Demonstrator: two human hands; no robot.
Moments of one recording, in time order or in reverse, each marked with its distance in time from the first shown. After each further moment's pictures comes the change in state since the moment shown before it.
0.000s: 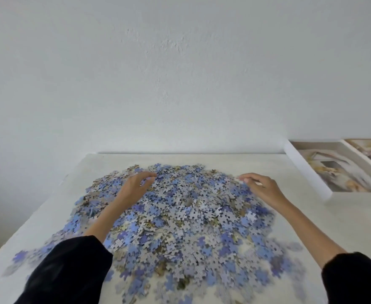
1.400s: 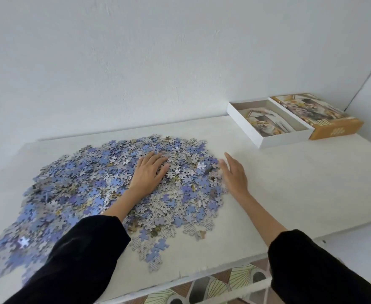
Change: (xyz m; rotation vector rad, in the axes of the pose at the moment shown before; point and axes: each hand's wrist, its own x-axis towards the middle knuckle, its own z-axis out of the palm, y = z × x) left_hand -0.020 0.074 0.115 0.308 -0.109 0.305; right_hand -0.117 0.002 0.027 -0.103 0.378 0.346
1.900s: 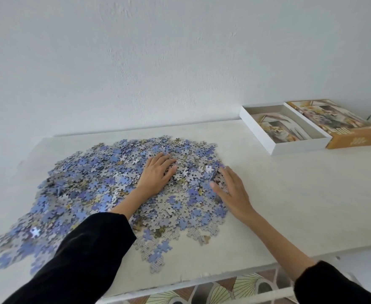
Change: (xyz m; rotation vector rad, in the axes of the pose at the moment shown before) left_hand 0.001 -0.001 0.000 -0.002 0.005 -0.013; right_hand -0.035 -0.005 0.003 -0.041 -0.279 -0.168
